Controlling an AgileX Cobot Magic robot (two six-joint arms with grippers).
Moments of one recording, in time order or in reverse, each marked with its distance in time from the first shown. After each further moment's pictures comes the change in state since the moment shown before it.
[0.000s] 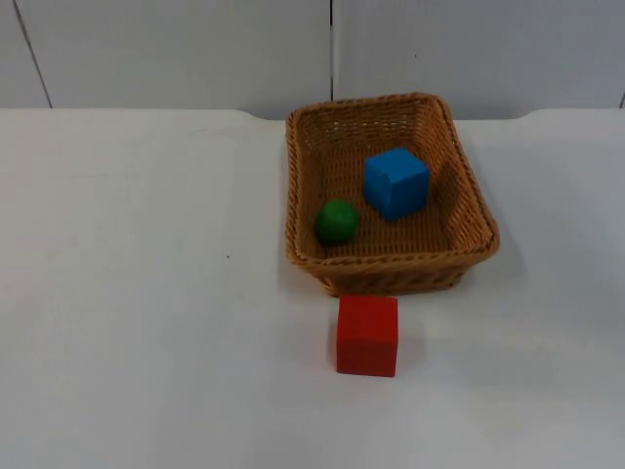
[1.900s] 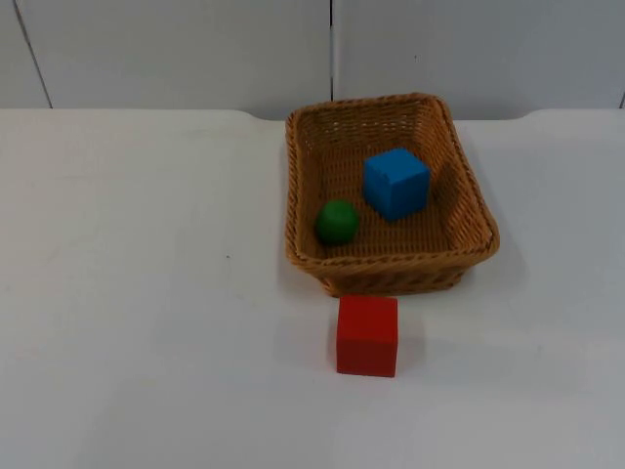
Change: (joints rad) right arm 0.009 -0.832 0.421 -0.102 0.418 0.106; left arm 0.000 -0.435 0.106 0.201 0.280 -0.114
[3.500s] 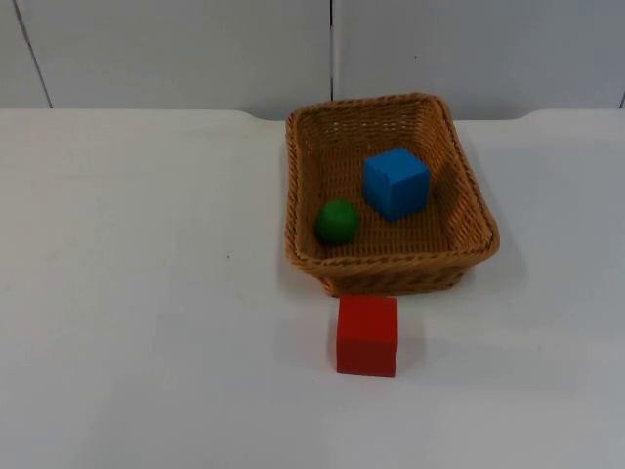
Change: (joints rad) right arm -0.403 0.000 0.000 0.004 -0.008 0.004; left arm 0.000 0.000 0.000 0.000 0.000 -0.001
